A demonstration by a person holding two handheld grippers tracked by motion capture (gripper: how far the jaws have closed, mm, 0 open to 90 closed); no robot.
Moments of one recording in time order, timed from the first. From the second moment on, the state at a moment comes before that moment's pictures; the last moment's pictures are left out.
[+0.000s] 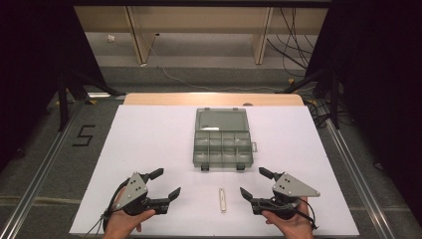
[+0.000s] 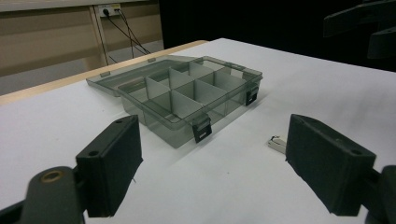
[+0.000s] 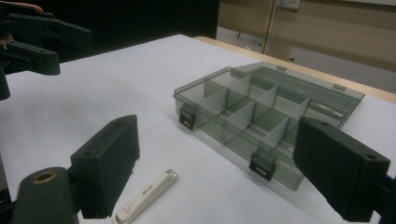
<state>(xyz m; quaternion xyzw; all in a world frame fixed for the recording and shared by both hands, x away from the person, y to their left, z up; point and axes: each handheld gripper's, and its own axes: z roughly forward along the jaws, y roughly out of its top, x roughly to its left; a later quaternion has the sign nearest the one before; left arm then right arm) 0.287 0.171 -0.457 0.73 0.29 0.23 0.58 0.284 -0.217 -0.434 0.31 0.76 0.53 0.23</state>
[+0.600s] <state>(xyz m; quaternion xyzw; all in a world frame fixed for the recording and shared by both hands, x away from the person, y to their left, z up) 0.287 0.170 -0.458 0.73 0.30 0.22 0.57 0.284 -0.213 -0.438 0.30 0.78 0.50 0.22</state>
